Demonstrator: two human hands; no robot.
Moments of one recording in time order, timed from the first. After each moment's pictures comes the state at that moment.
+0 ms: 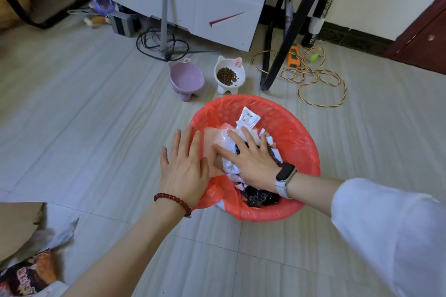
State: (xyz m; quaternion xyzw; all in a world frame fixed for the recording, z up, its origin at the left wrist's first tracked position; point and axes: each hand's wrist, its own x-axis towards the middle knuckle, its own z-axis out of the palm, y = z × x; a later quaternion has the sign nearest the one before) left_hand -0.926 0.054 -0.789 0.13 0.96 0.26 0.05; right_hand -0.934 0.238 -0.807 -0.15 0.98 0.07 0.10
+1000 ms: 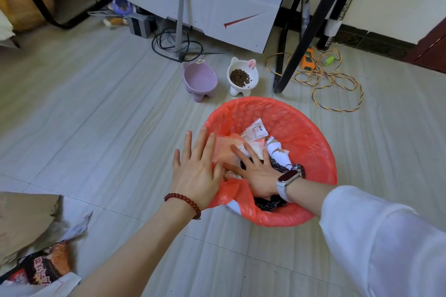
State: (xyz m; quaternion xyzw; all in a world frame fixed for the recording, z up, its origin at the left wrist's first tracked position) left_hand -0.926 0.050 -0.794 0.13 0.96 0.25 0.08; right_hand -0.940 0.240 -0.856 -0.17 0.96 0.06 0.23
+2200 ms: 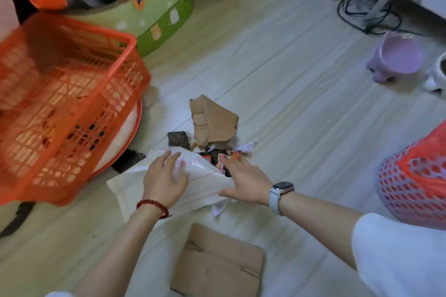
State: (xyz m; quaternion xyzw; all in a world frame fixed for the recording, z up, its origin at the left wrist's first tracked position) left_hand -0.748 -0.331 -0.905 -0.27 0.92 0.27 0.07; right_hand -0.845 -0.142 -0.913 -0.36 0.87 -0.11 0.32
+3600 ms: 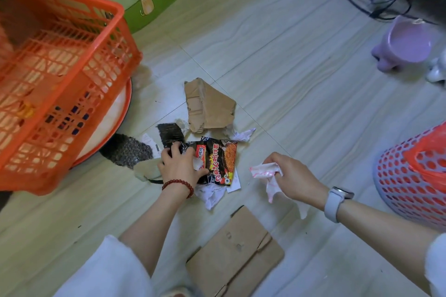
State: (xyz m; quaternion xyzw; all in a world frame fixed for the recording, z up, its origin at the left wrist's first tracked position) left_hand -0.777 -0.294 -0.961 -0.29 0.93 0.16 0.15; right_hand -0.859 -0.061 -0.898 -0.20 0.91 -0.19 0.32
